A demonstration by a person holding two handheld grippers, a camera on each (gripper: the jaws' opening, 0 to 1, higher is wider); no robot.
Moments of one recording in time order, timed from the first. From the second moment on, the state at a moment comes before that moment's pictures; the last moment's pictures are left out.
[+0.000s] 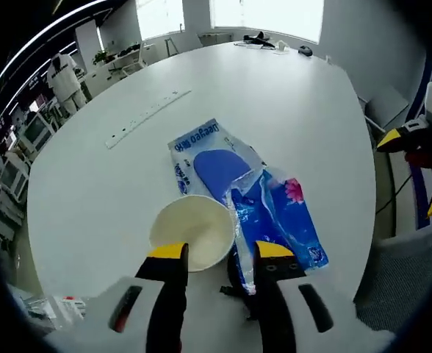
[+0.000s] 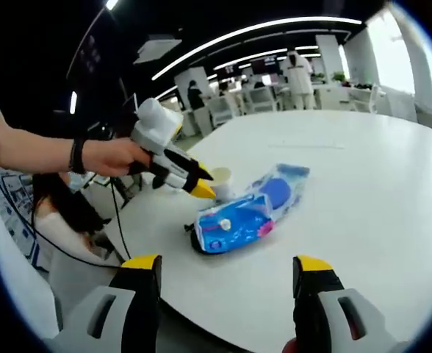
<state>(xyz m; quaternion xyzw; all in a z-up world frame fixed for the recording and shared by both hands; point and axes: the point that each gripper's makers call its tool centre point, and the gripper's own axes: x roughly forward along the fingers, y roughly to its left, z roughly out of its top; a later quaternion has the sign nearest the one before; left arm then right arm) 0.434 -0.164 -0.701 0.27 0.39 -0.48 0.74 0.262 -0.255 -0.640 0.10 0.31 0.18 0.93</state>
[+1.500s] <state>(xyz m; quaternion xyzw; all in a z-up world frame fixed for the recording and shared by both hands) 0.461 -0.068 -0.669 0.30 0.35 -0.34 0.82 0.241 -0.272 -0.650 0.11 0.34 0.21 0.91</state>
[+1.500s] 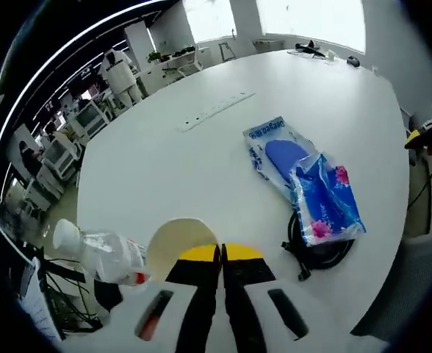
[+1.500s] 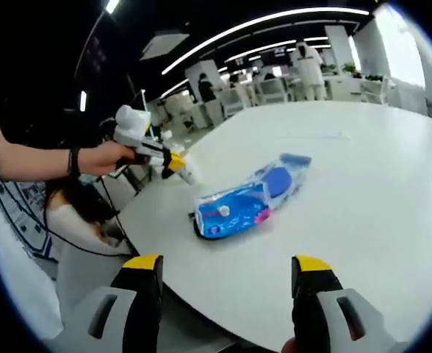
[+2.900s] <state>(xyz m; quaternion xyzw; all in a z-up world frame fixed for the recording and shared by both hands) 0.488 -0.060 -0.705 0.30 0.38 -0.35 0.80 0.234 -0.271 -0.644 0.09 0.36 0.20 0.91</state>
